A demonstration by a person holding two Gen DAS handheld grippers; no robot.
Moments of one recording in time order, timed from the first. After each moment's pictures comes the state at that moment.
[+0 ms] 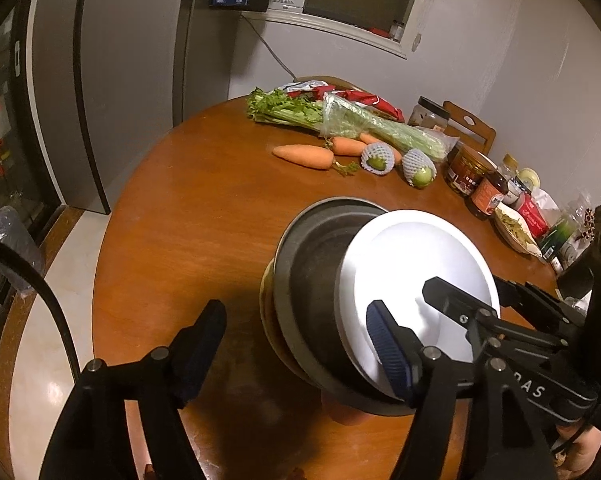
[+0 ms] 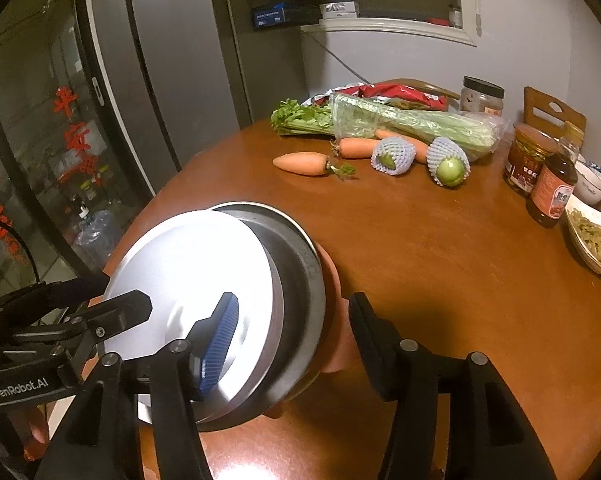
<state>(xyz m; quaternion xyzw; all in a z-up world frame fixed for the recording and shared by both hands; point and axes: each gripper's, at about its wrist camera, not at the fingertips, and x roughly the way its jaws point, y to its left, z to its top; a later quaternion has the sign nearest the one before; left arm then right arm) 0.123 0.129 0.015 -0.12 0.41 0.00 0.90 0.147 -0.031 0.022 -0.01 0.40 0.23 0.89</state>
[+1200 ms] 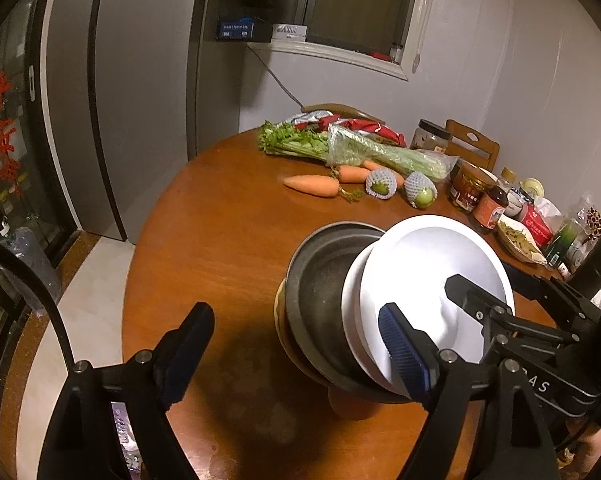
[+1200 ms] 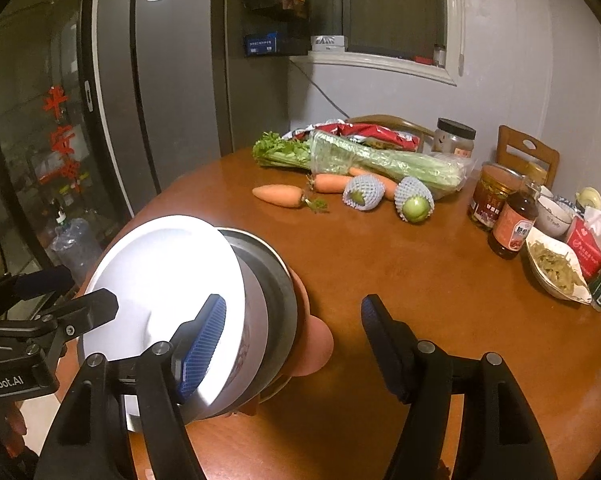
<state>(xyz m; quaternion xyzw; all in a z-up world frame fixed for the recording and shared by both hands) 0.098 0.126 0.037 -0.09 0.36 0.03 0.93 0.126 -0.035 0.042 -0.05 0.34 0.19 0.92</state>
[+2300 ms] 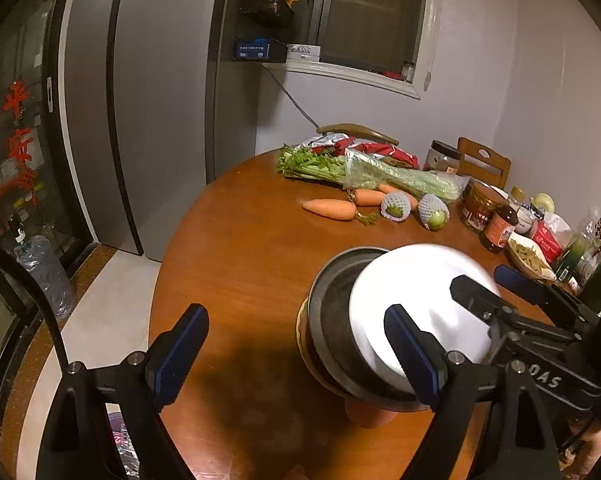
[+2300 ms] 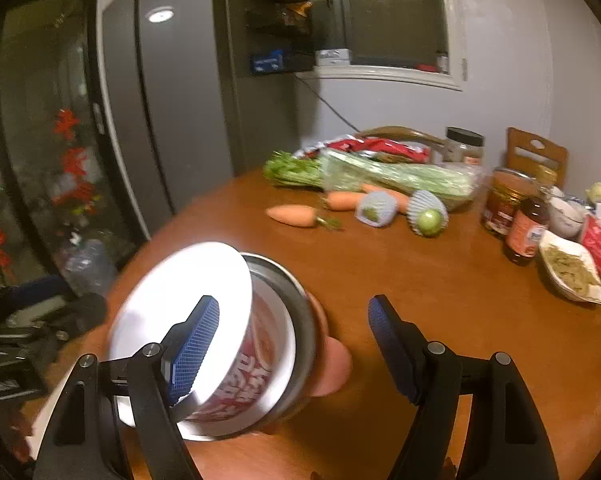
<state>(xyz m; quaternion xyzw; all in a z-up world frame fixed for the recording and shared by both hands) 0.086 0.137 0.052 -0.09 0.33 0.06 0.94 0.125 -0.036 0.052 -0.01 0.31 0.22 0.92</state>
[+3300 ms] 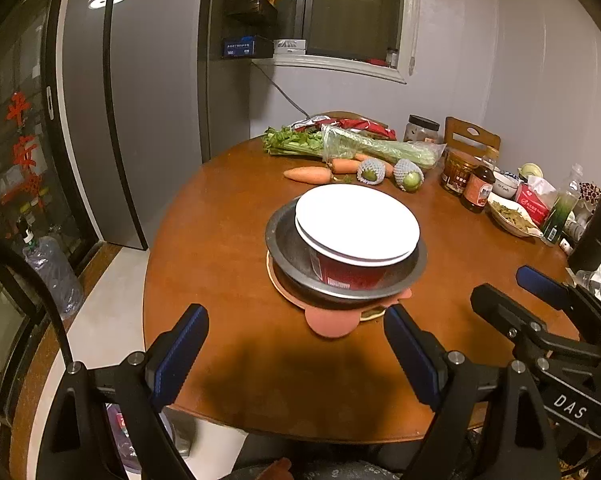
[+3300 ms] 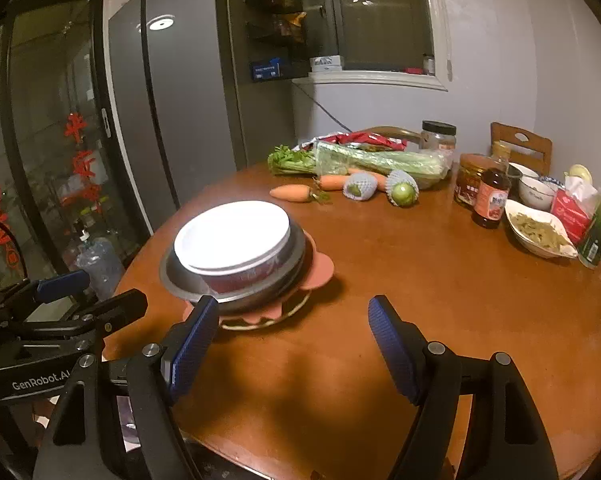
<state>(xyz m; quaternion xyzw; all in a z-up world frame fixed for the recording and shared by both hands) 0.021 0.084 0.037 -0.06 0.35 0.06 0.93 0.025 -0.080 0.051 -0.01 0.31 0.21 0.93</state>
